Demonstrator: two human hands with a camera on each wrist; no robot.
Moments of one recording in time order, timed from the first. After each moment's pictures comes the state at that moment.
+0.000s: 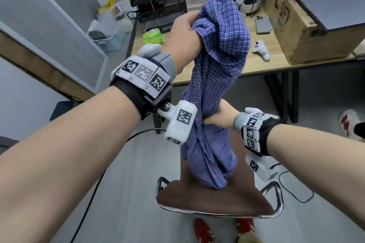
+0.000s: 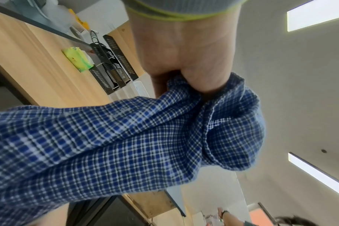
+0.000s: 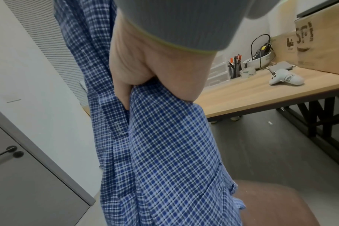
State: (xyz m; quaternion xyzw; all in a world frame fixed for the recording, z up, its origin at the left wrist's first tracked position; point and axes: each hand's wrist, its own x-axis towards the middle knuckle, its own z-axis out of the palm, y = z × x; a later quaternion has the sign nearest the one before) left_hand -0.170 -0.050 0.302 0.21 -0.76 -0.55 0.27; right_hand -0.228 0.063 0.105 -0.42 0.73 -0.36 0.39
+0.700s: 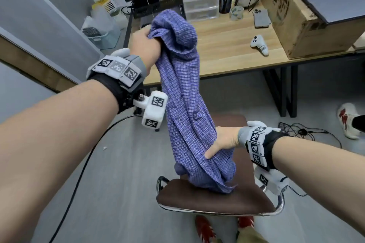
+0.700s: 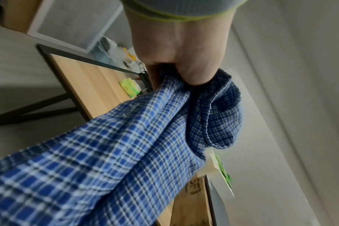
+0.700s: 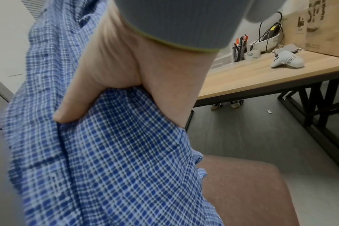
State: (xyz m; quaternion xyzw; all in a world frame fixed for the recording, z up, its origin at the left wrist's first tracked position) left_hand -0.142 -0.132 0.264 0.44 -0.74 -0.44 0.26; right_hand -0.207 0.094 0.073 -0.42 0.67 -0.16 0.60
